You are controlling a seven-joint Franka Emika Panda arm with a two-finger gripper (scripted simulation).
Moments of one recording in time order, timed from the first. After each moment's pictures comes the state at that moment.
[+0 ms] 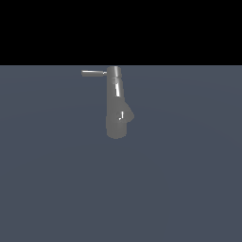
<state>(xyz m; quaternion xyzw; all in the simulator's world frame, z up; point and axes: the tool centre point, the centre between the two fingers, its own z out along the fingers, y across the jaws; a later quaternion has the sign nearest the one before) -0.265 -0.020 0.486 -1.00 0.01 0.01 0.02</state>
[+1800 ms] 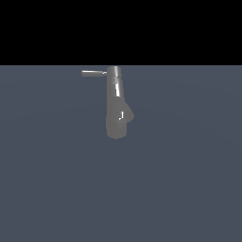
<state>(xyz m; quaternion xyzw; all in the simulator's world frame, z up) -0.166 -0.027 0.492 -0.98 0.17 0.02 0.05</state>
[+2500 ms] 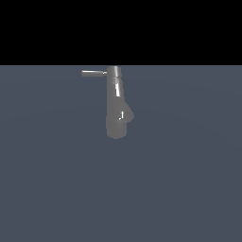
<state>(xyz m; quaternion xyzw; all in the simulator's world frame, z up) -0.060 -0.002 0.459 -0.94 0.33 0.04 0.05</state>
